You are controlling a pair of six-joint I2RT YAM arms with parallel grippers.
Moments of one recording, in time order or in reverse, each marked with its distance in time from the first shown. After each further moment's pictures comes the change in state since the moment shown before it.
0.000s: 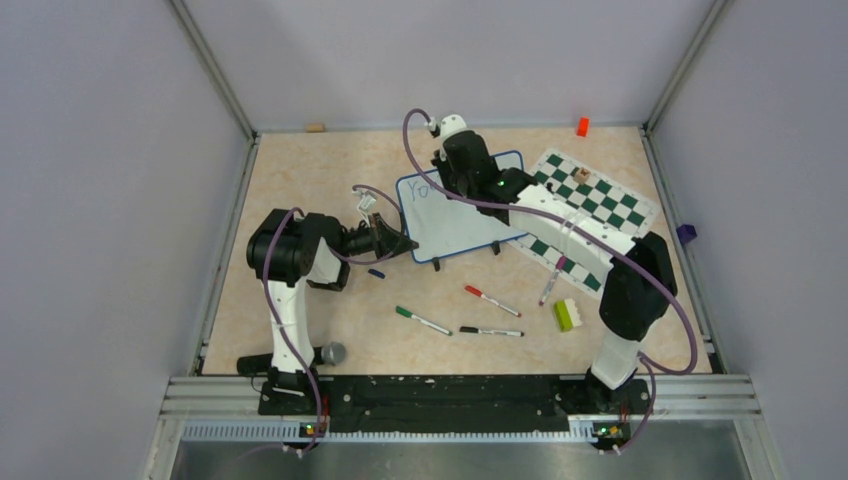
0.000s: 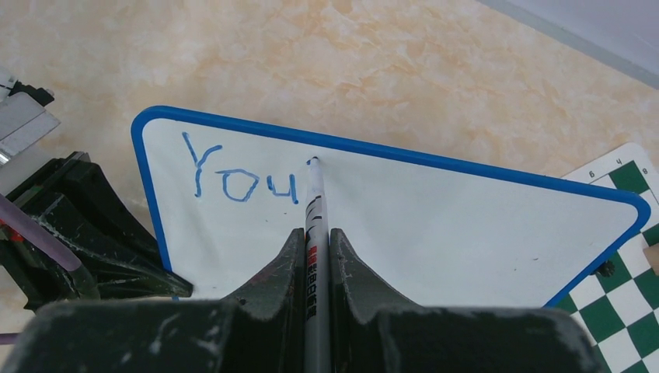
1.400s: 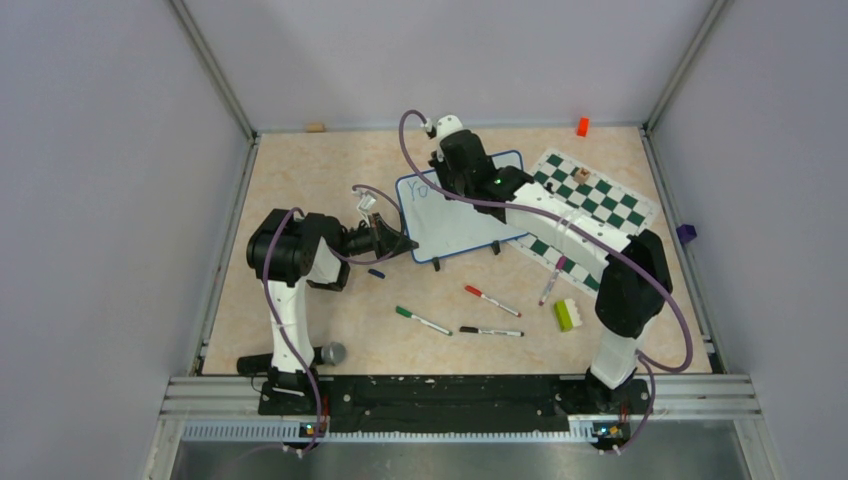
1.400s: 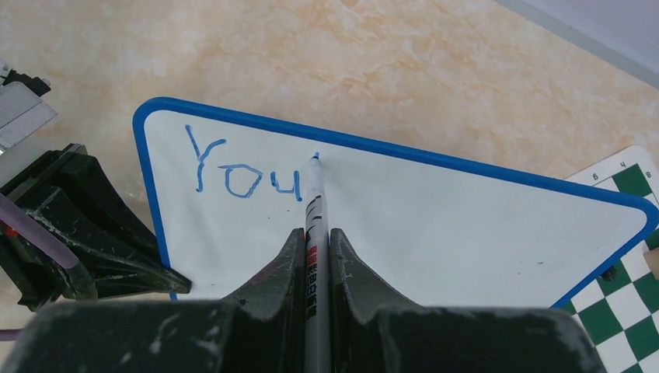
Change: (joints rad) left arm 0.000 0.000 0.000 -0.005 -0.004 -0.002; right arm 0.000 0.026 0.032 -0.029 -0.007 -0.015
